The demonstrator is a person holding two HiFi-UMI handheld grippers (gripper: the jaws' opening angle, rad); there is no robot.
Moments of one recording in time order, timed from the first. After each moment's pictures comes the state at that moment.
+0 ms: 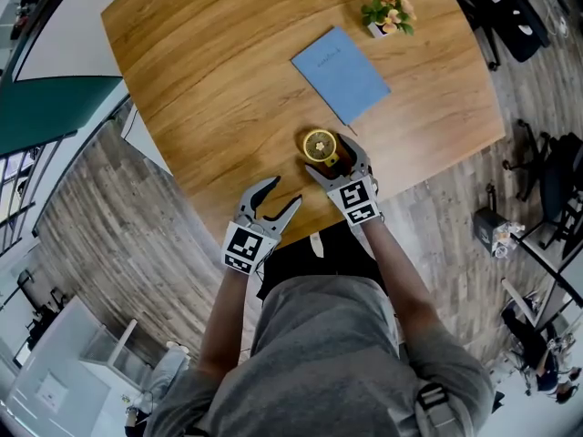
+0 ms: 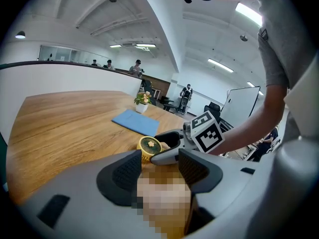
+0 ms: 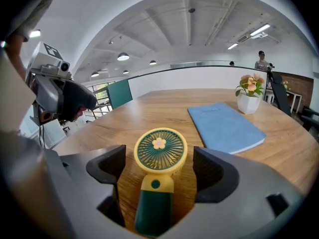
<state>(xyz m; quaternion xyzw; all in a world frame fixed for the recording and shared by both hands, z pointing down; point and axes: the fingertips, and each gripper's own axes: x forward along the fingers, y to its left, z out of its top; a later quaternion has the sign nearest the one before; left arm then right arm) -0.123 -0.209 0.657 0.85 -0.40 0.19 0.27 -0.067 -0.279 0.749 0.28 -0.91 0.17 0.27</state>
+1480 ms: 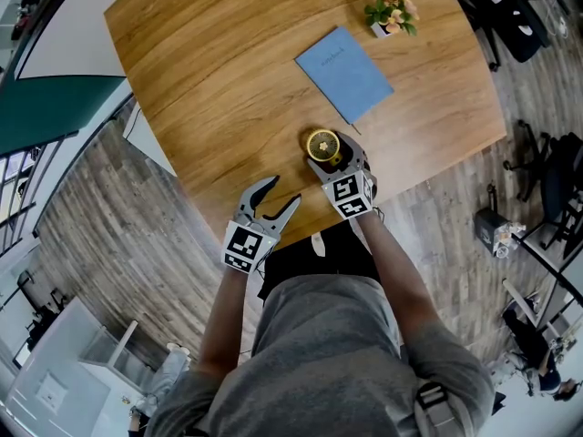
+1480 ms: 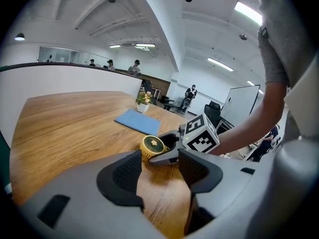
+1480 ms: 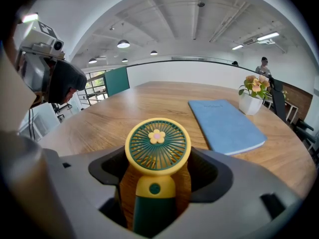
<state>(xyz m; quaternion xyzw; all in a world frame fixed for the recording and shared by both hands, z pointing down) -0.134 -0.204 0.655 0.85 -0.40 0.20 0.27 -0.072 -0.280 0.772 0.29 -0.88 0.14 0.34</state>
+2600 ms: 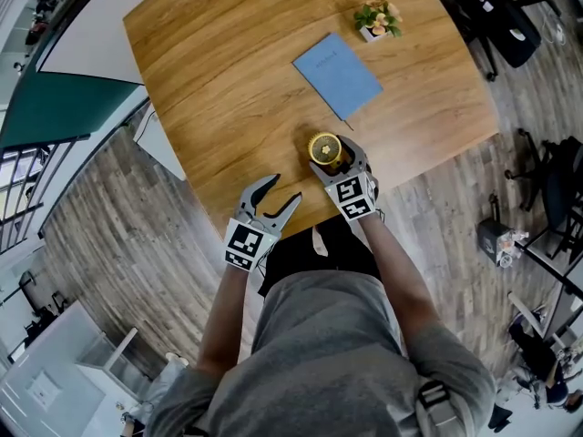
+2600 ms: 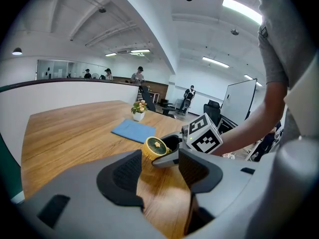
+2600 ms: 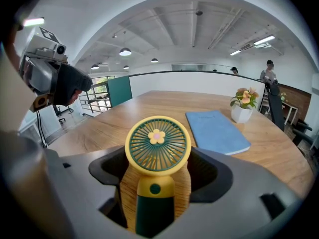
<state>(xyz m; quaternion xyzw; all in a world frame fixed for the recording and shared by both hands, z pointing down) -0.113 -0.183 0.613 0.86 -0.42 0.20 0.22 -0.050 -0.257 0.729 0.30 -0.90 0.13 0.30</state>
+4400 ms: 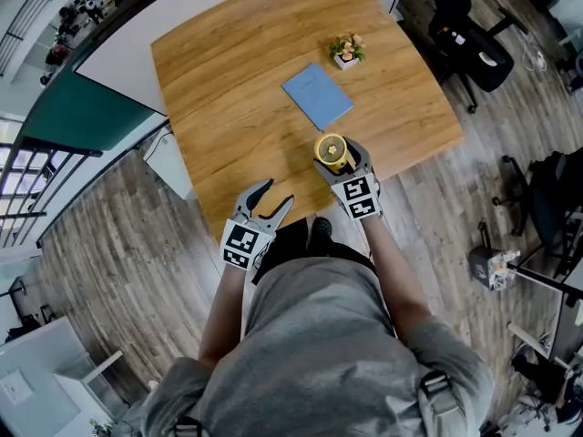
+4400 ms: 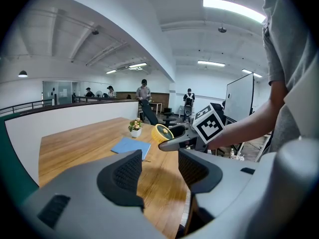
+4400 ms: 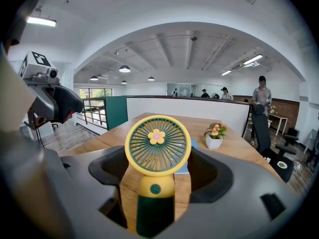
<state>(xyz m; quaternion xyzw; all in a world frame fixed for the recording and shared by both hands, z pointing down) -0.059 -0.129 0.527 0.86 -0.46 0.18 0.15 0.029 -0.243 0.597 0.34 -0.91 0.08 0.21</state>
